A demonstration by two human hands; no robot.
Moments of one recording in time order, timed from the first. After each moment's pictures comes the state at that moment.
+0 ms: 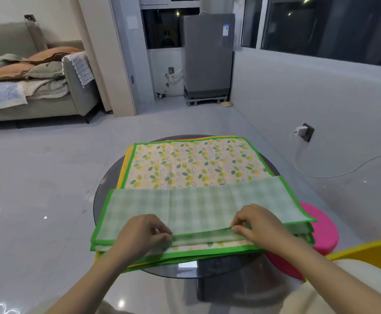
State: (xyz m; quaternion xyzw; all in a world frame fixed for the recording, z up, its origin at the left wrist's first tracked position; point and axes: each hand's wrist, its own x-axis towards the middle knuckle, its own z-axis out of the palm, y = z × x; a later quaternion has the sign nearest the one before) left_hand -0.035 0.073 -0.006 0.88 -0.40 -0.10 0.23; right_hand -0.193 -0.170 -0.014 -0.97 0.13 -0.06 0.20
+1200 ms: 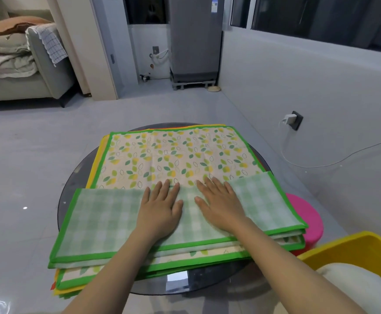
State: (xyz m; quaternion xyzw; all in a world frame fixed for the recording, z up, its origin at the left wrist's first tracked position) left_hand -0.003 -0.039 -0.068 0.91 -0.40 -0.04 0.08; right_hand -0.106 -0.193 -0.066 -0.97 0.20 0.00 0.10
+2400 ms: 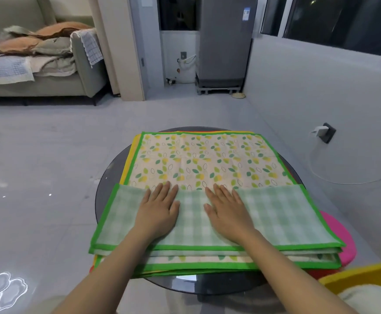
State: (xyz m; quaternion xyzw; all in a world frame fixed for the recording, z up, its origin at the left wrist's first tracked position) left_hand 0.034 0.021 -0.070 0.93 -0.36 -0.04 0.09; right_hand -0.083 -0.150 -0.067 -0.98 0.16 0.01 0.12
